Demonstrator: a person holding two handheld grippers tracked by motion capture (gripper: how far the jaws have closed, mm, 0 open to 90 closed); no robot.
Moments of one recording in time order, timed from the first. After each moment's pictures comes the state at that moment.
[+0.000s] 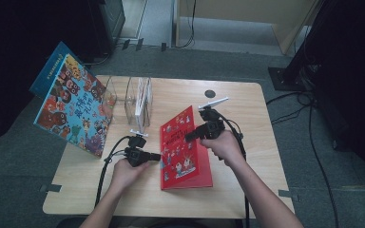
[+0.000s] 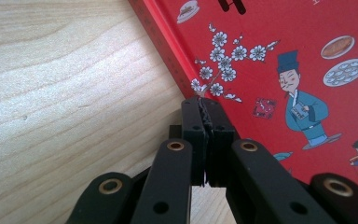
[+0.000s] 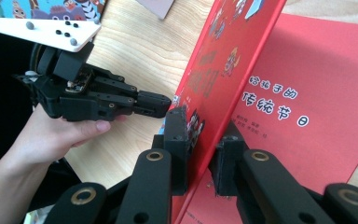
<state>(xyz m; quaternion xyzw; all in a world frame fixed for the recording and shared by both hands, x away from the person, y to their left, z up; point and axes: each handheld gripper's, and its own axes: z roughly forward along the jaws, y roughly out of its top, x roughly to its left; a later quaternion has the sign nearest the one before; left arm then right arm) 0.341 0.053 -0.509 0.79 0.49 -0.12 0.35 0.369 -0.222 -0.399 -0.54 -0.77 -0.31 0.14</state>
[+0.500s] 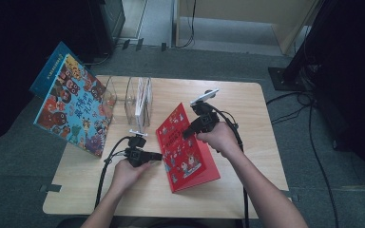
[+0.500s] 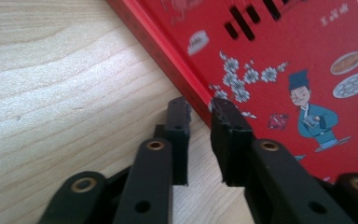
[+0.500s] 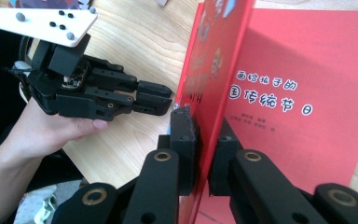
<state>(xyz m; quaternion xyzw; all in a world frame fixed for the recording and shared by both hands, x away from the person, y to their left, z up) 0.340 0.052 -0.507 0.78 0.50 -0.13 0.36 0.384 -0.203 -0.382 -0.52 -0.80 -0.25 0.14</state>
